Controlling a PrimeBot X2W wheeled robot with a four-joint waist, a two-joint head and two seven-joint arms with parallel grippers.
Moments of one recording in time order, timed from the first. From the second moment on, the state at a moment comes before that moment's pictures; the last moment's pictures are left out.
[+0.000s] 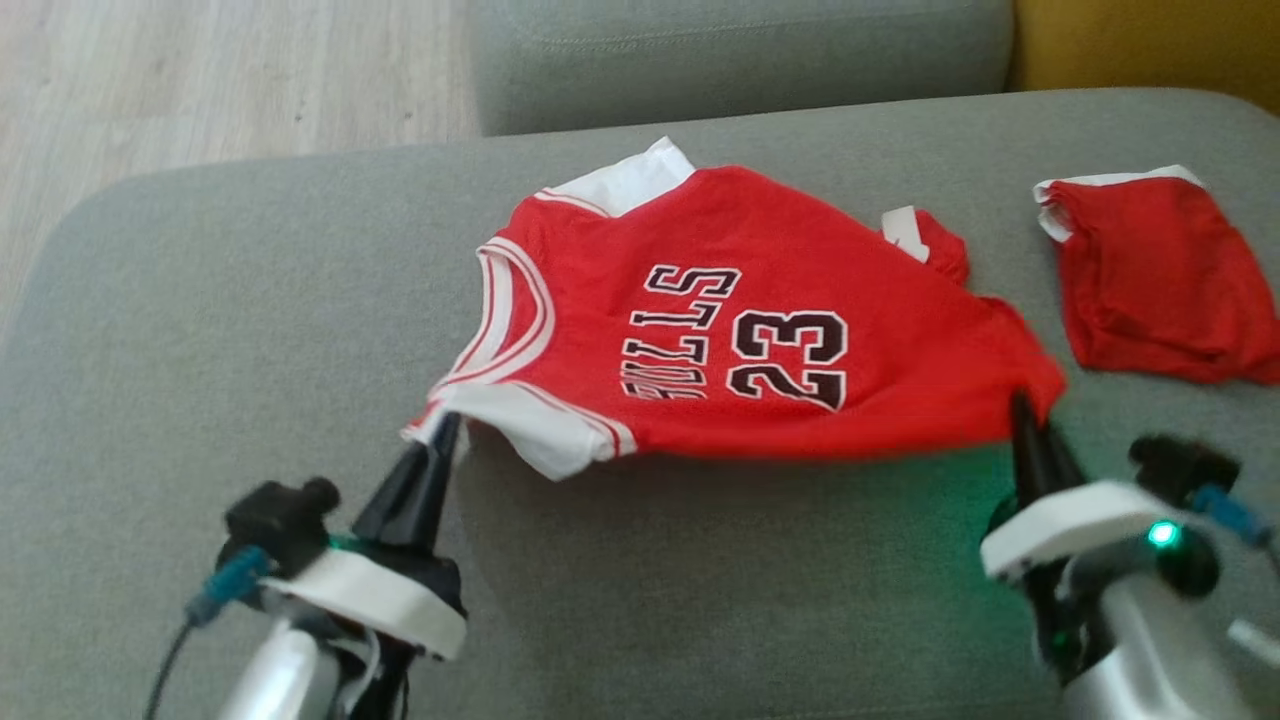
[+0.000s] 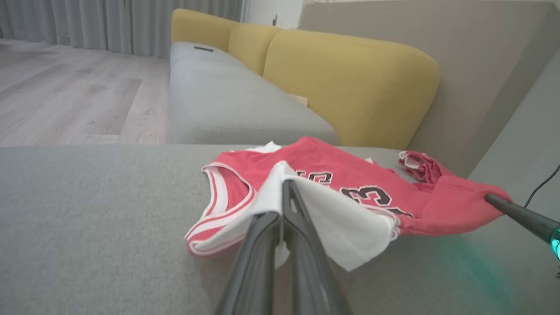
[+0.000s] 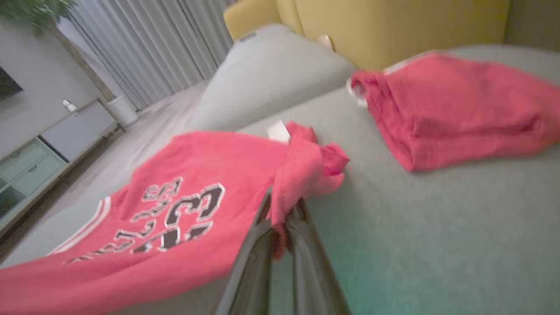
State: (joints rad) left arm -0.09 0.18 -0.35 0.23 -0.41 -0.13 -0.25; right arm -0.22 -0.07 0.01 0.58 0.41 0.13 -0.13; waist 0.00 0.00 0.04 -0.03
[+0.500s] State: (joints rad) left arm -0.47 0.18 -0.24 0.05 -0.60 -0.12 -0.18; right arm -0.47 -0.26 0.10 -0.01 0.41 0.13 0.08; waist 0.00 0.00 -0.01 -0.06
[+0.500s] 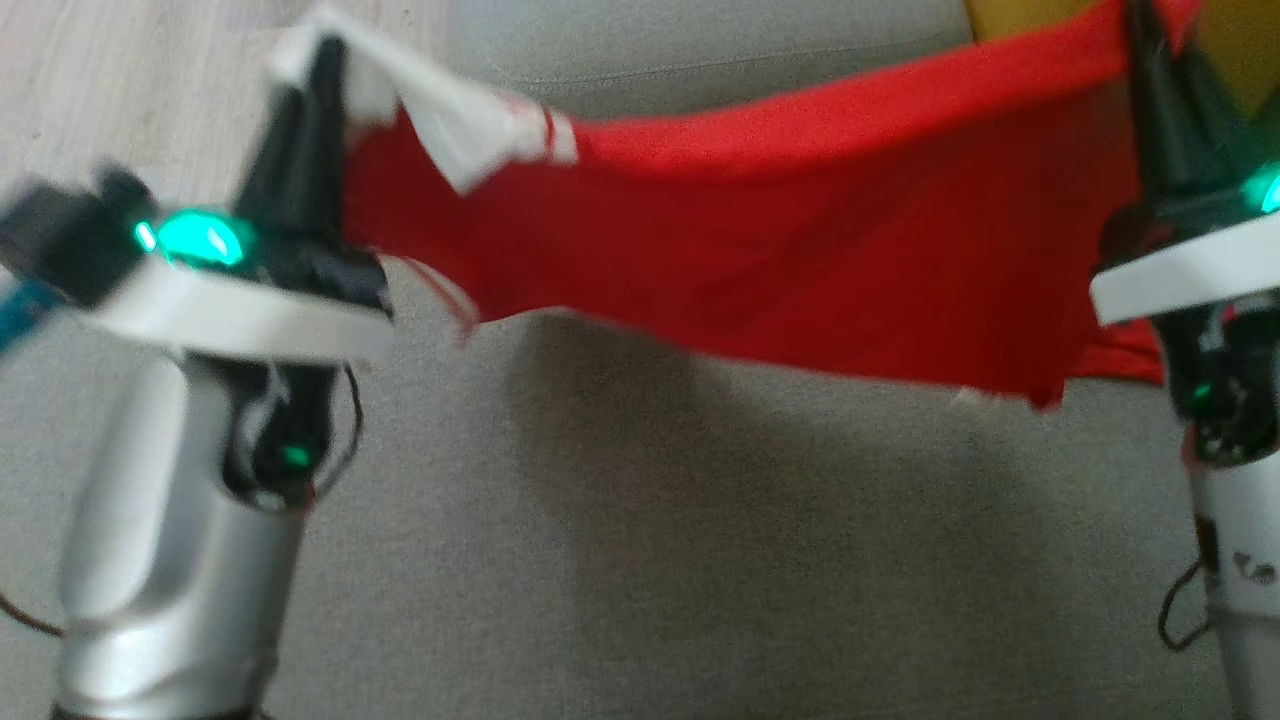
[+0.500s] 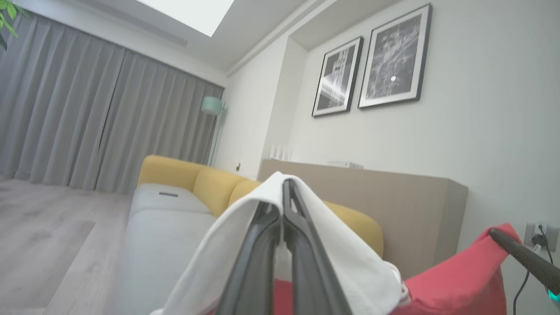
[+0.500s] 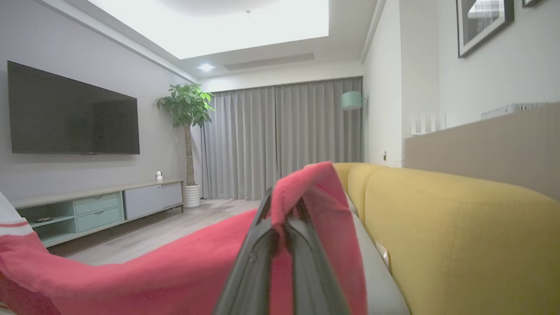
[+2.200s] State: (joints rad) left arm -1.04 0.22 -0.43 0.84 -0.72 -0.13 -0.23; right arm -1.11 -0.27 0.43 1.01 0.37 0.13 -0.20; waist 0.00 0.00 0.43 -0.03
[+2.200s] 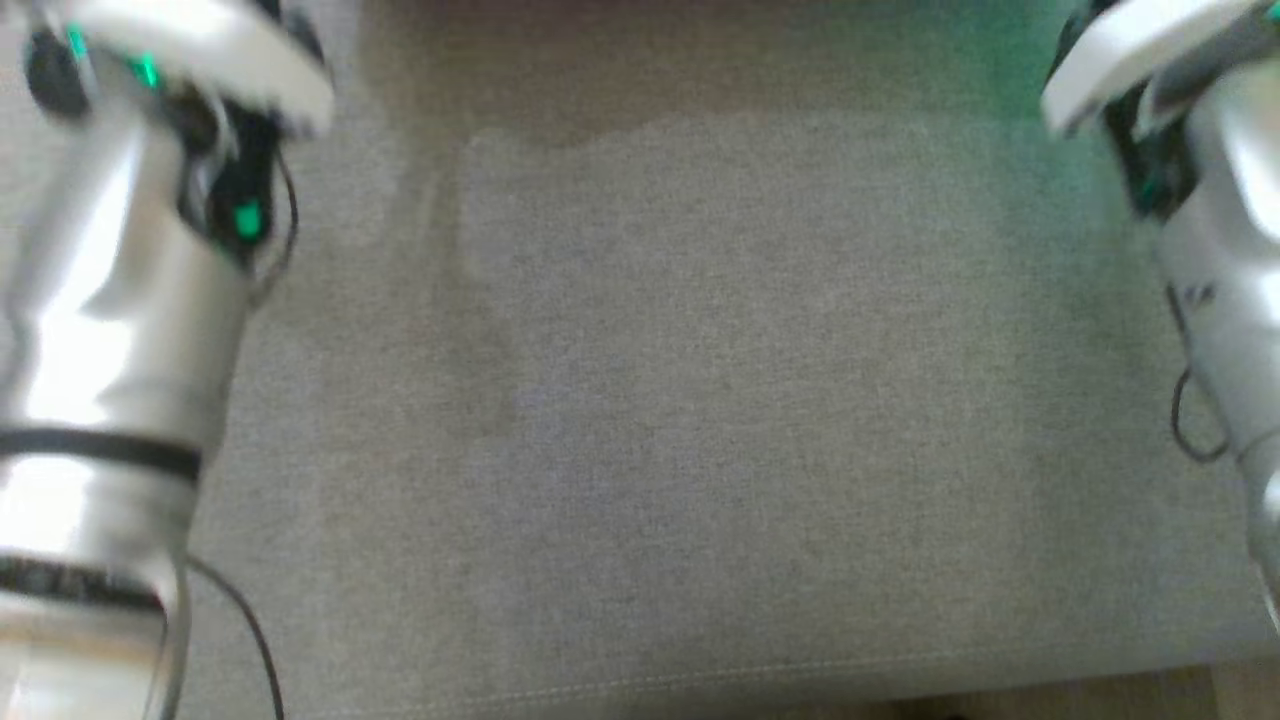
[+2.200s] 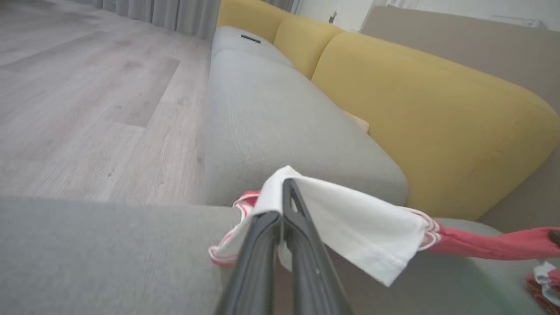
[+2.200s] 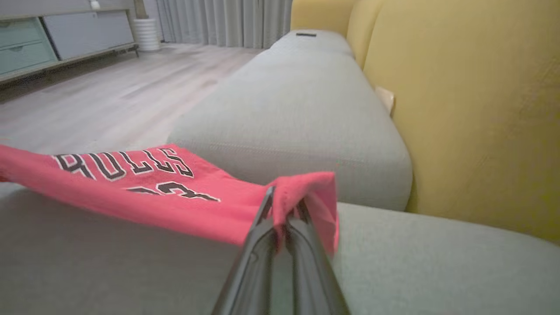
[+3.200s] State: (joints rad) left arm -0.43 0.51 -0.71 0.48 -0.76 -0.13 -0.23; right arm -0.71 -0.69 0.98 0.59 0.88 0.13 0.11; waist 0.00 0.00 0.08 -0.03
